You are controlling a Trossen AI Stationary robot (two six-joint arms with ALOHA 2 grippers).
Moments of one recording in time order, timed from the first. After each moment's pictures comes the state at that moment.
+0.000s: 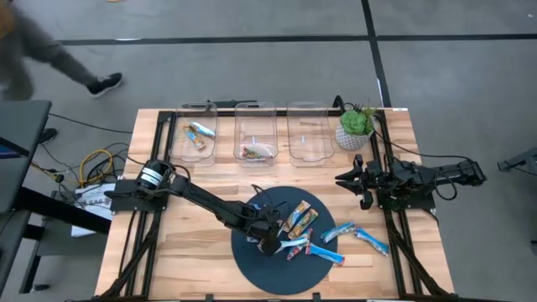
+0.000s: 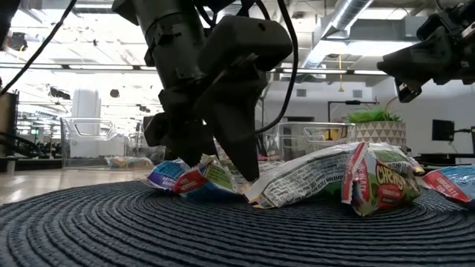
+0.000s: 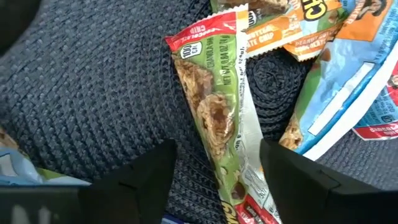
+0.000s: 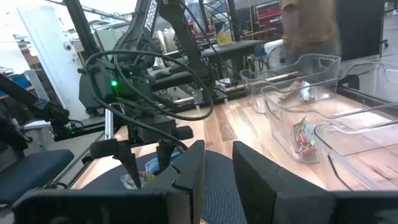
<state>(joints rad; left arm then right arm) -0.35 2.05 1.35 -0.42 -0.09 -0.98 0.15 0.04 0.02 0.01 0.13 0.20</state>
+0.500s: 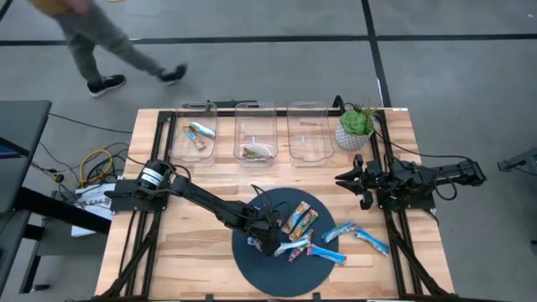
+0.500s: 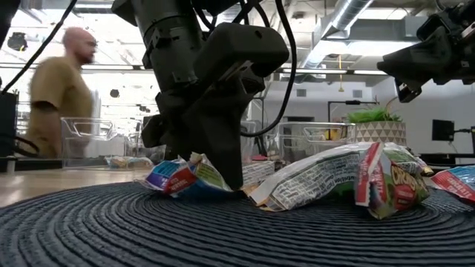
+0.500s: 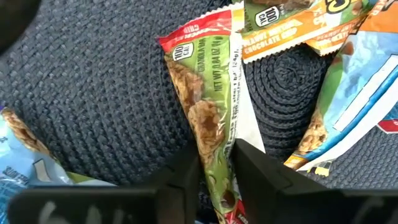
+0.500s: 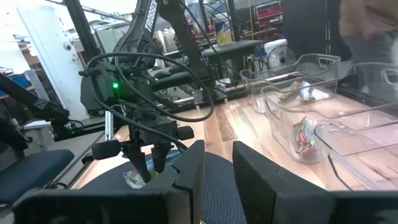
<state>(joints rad) -0.35 2.05 1.34 -0.42 -0.08 -0.99 0.15 0.04 0.02 0.01 0.13 0.20</state>
